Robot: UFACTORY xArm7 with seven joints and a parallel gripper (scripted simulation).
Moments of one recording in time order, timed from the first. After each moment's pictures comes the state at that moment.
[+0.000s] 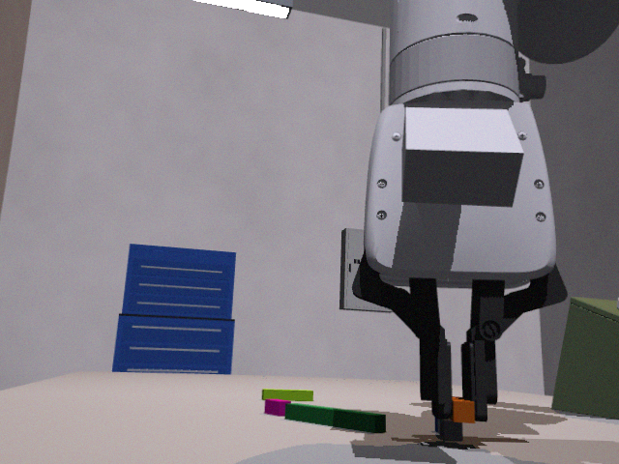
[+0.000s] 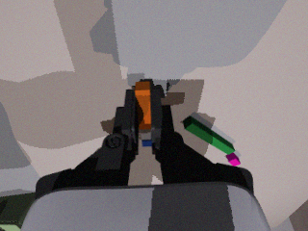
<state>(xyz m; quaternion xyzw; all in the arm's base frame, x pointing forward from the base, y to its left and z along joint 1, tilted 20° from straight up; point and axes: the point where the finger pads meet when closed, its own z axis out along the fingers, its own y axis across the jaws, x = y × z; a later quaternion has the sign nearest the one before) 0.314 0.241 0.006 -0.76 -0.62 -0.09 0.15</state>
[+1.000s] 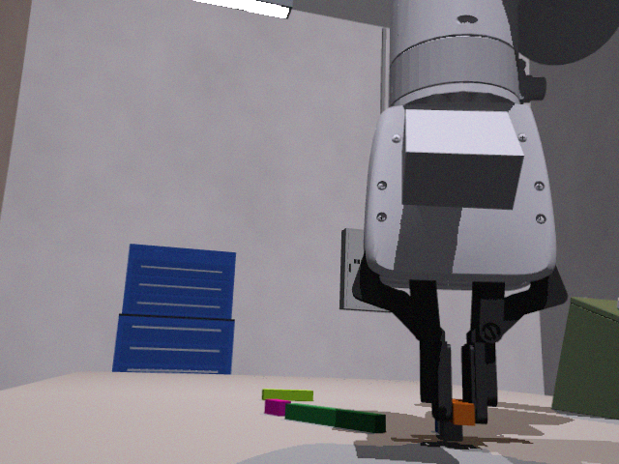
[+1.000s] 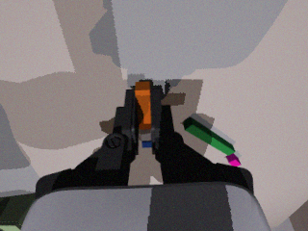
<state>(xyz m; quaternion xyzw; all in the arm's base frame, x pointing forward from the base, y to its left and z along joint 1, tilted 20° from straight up) 0.314 0.241 0.005 -0.76 -0.62 -0.09 0.15</state>
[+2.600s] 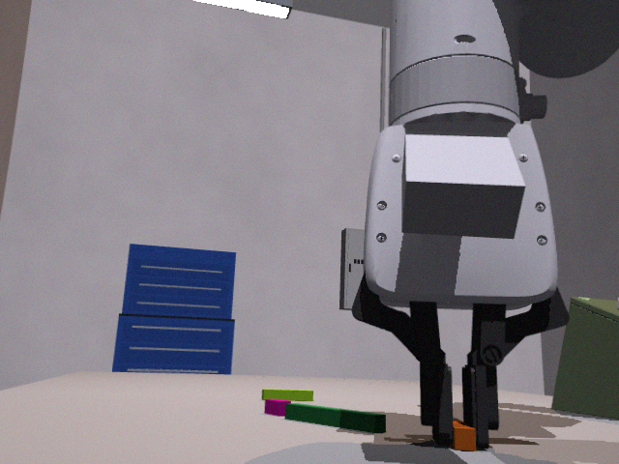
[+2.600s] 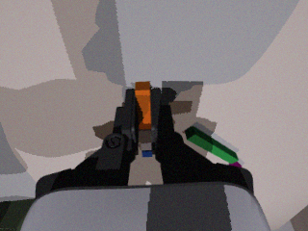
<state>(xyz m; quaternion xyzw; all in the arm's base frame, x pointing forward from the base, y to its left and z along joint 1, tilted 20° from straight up) 0.313 0.245 -0.005 -0.76 -0.62 -0.09 0.15</state>
